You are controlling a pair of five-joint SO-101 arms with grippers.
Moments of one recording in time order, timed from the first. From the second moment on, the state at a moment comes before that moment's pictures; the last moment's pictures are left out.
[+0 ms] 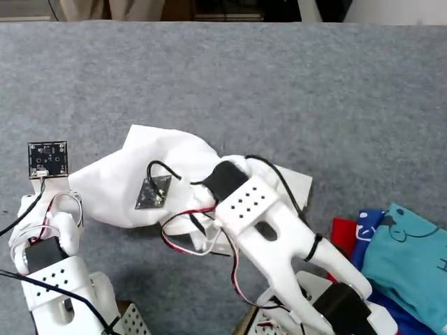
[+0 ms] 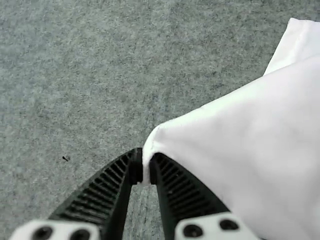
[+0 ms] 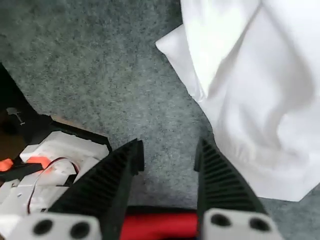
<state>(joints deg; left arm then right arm) -29.0 -73.5 75.4 48.8 -30.3 -45.0 -21.5 31.8 95.6 28.1</state>
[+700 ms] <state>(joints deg) -29.0 -73.5 75.4 48.8 -30.3 -39.2 -4.7 34.2 78.2 26.6</state>
